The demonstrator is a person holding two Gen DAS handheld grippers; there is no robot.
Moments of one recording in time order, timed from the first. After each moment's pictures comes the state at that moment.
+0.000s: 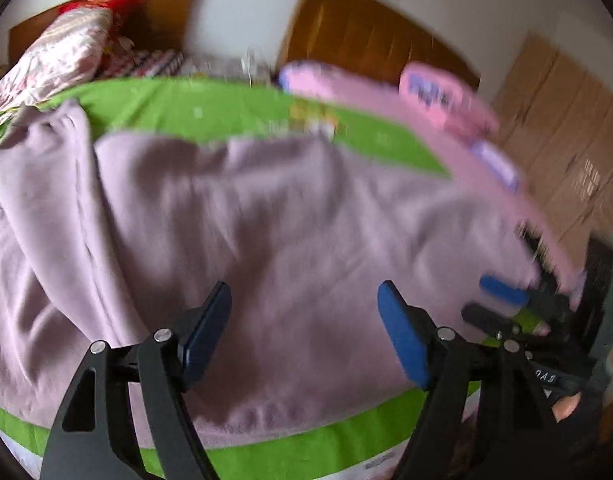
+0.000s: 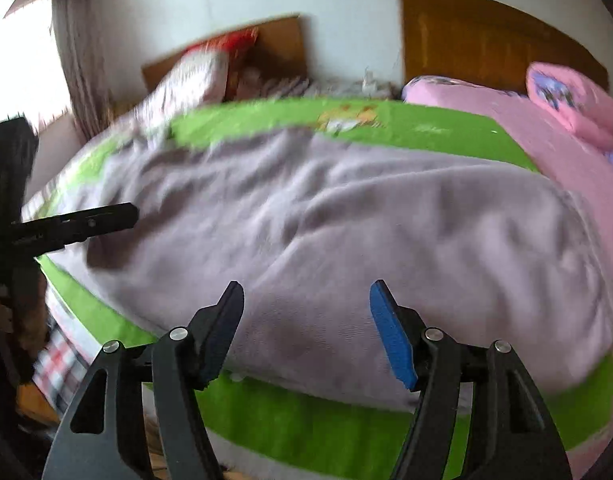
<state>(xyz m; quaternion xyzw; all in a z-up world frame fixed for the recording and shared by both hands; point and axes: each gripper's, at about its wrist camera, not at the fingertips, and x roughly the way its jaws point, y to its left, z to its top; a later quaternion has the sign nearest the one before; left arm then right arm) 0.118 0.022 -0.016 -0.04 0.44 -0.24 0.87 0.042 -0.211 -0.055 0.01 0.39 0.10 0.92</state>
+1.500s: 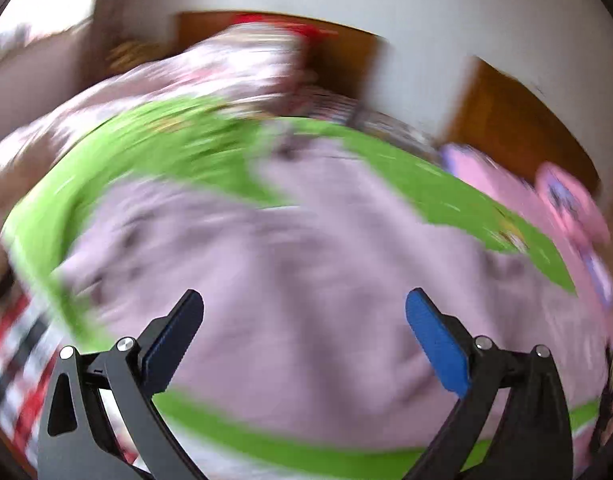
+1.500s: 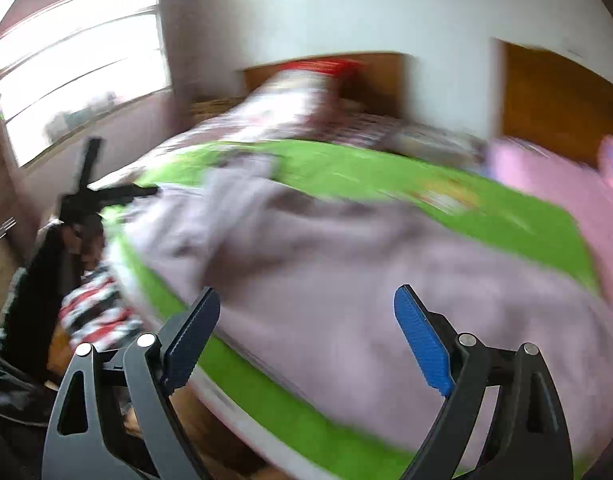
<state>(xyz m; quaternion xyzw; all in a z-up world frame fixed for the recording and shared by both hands) 0.092 0.280 0.007 -0.16 0.37 0.06 0.92 0.030 -0.143 0.034 -0.03 0.29 0.30 0.91</state>
